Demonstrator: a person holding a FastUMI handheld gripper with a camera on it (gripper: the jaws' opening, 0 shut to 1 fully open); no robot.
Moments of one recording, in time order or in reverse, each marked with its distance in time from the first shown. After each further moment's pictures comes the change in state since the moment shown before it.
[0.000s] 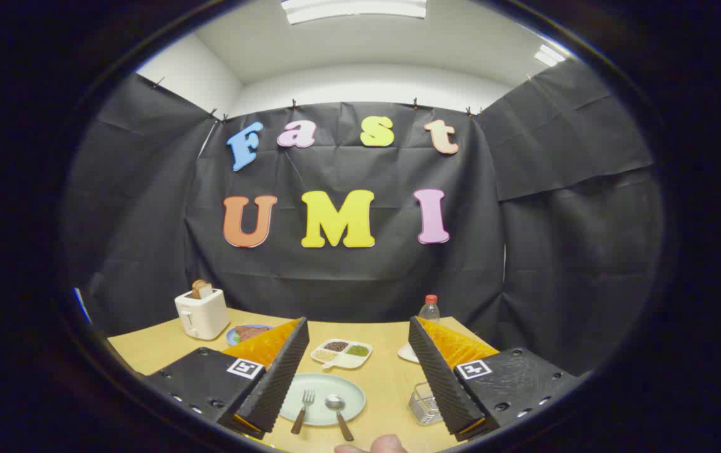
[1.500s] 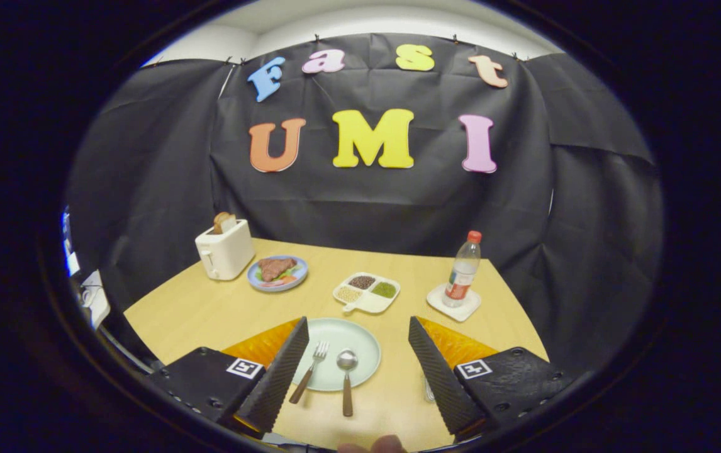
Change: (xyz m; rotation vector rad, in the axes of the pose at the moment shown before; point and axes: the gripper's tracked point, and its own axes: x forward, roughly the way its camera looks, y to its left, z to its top) arm 0.041 0.016 -0.075 -0.084 0.471 0.189
